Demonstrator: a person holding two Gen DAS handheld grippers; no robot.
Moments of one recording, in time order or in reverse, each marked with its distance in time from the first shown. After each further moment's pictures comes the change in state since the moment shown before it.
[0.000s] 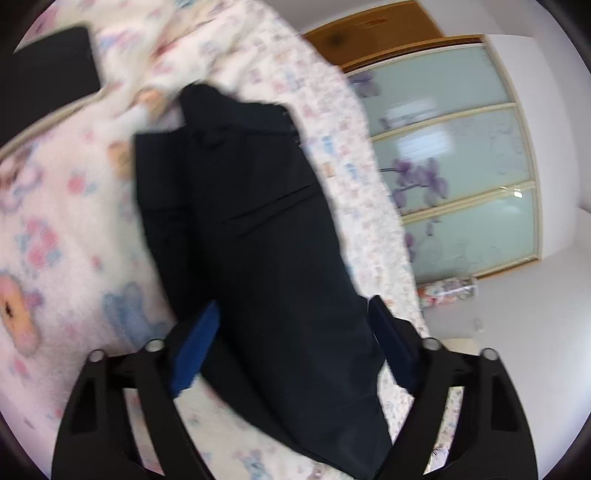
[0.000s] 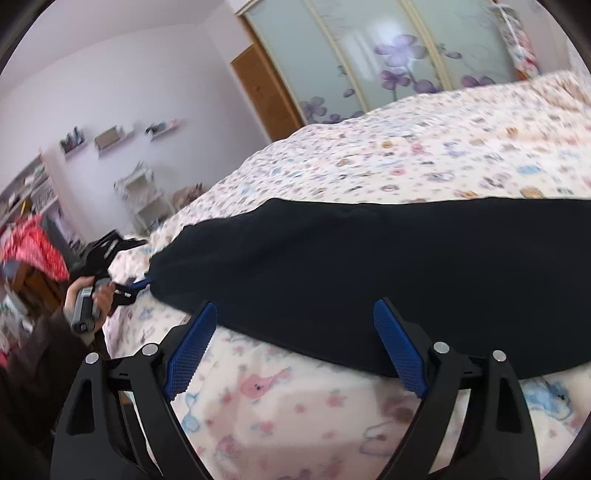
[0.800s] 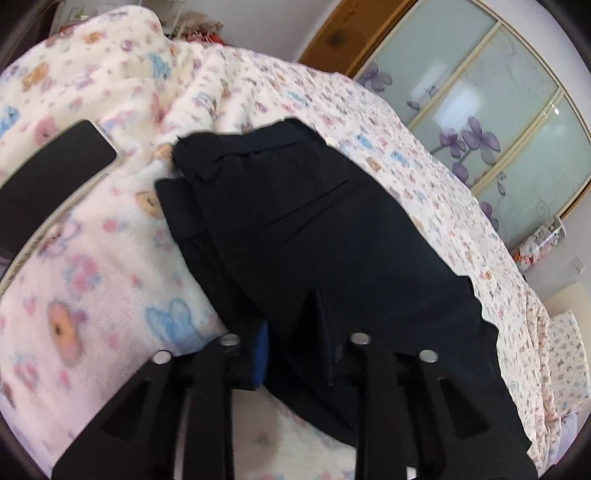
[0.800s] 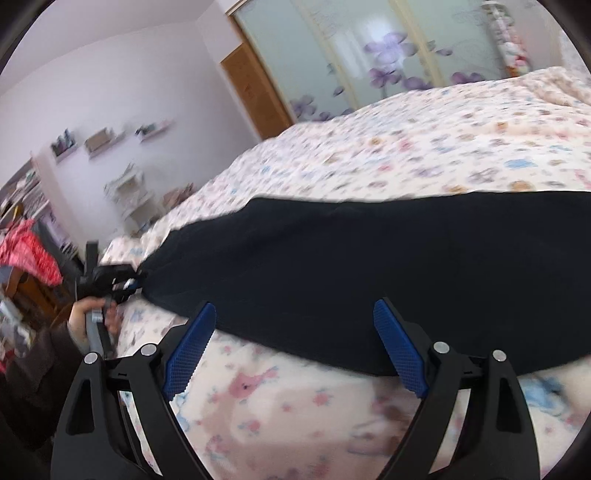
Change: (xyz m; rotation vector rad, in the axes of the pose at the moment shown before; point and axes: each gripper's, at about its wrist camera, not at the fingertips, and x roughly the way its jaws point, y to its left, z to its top) left arm -0.002 -0.026 -0.035 0.358 -0.173 0.366; right arm -0.021 -0.019 0.004 0.090 -0.058 -0.066
